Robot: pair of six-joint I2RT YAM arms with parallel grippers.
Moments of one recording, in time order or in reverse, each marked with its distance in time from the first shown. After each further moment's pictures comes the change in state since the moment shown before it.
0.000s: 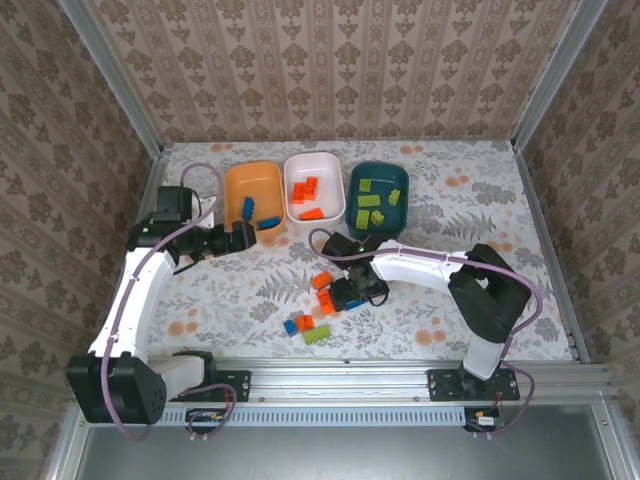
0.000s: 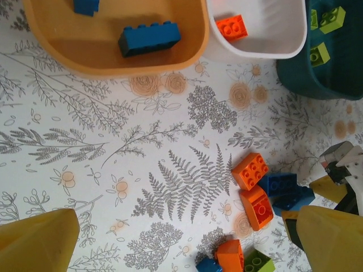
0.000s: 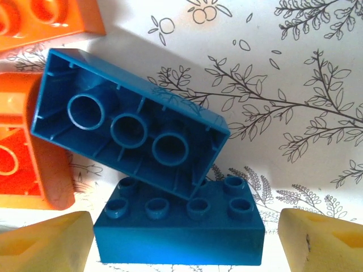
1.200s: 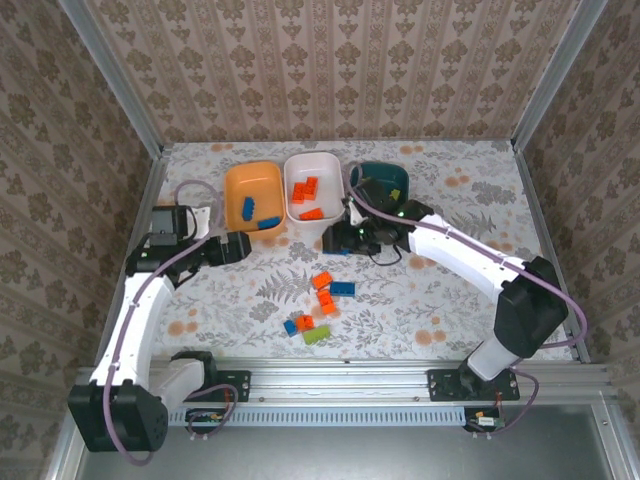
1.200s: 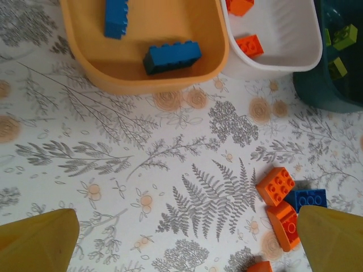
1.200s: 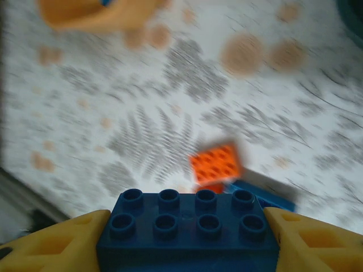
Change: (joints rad) left arm 0.028 -0.158 -0.166 0.144 -0.063 0.027; right arm -0.187 -0.172 0.169 0.191 -0.304 0.175
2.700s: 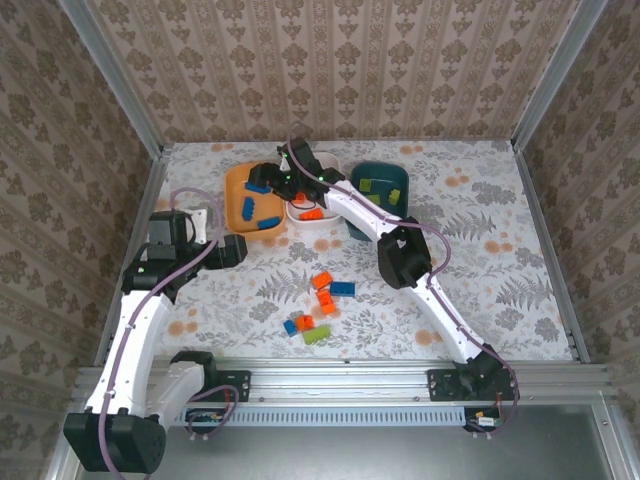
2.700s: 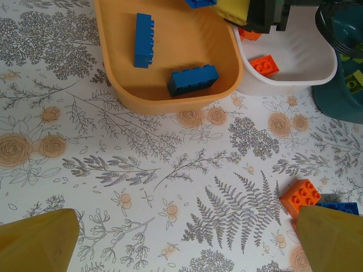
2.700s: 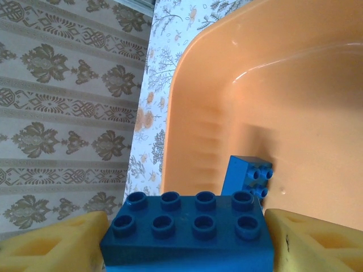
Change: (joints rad) left arm -0.043 -0.103 -0.020 0.012 -0.131 0.019; right arm -0.008 1.084 1.233 0.255 -0.099 0.240
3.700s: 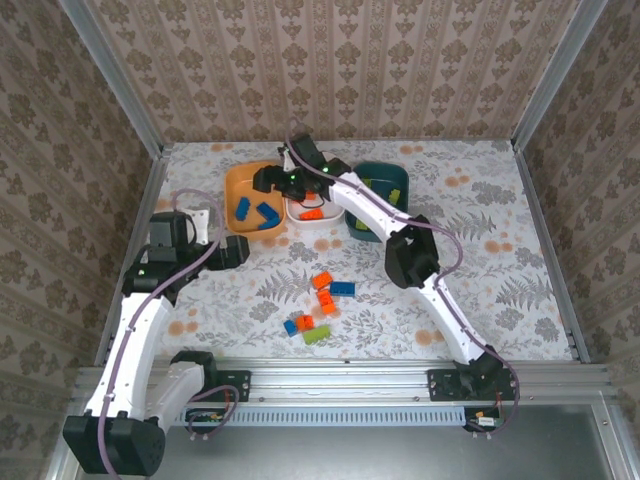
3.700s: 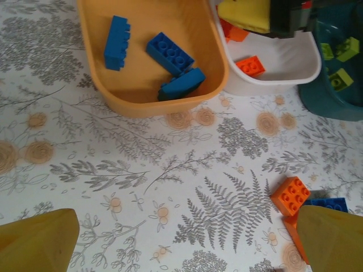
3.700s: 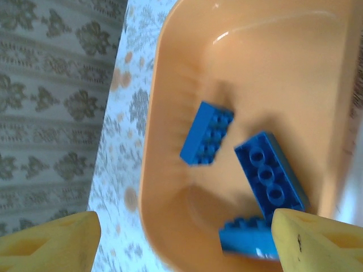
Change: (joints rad) left arm -0.014 -0.021 -0.015 0.021 0.041 0.008; right arm -0.001 -0.166 -0.077 -0.282 0.000 -0.209
